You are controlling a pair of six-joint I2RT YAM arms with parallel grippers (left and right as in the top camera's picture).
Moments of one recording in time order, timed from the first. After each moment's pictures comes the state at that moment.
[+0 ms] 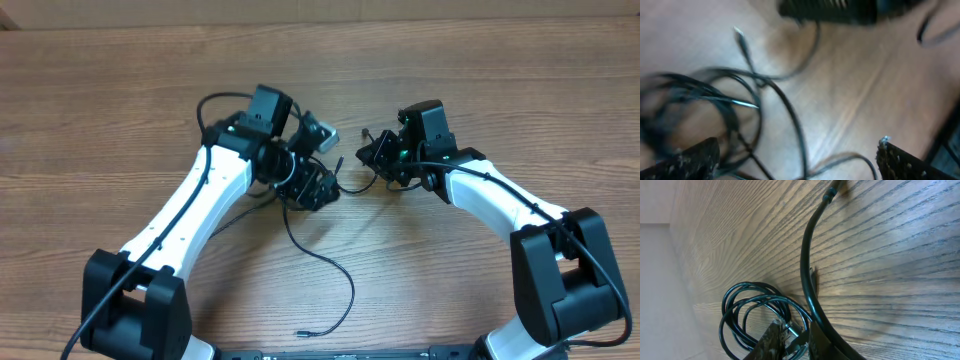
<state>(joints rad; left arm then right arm) -0.37 1.69 1.32 -0.87 0.46 0.24 0.32 1.77 1.01 -0.15 -0.45 0.91</state>
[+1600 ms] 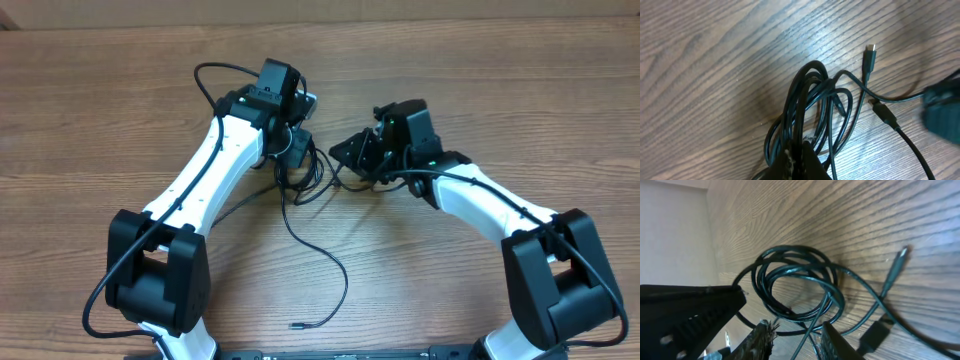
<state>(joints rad) -0.36 1.86 1.50 -0.88 0.08 0.07 0.40 1.77 1.01 -0.02 -0.55 0.92</state>
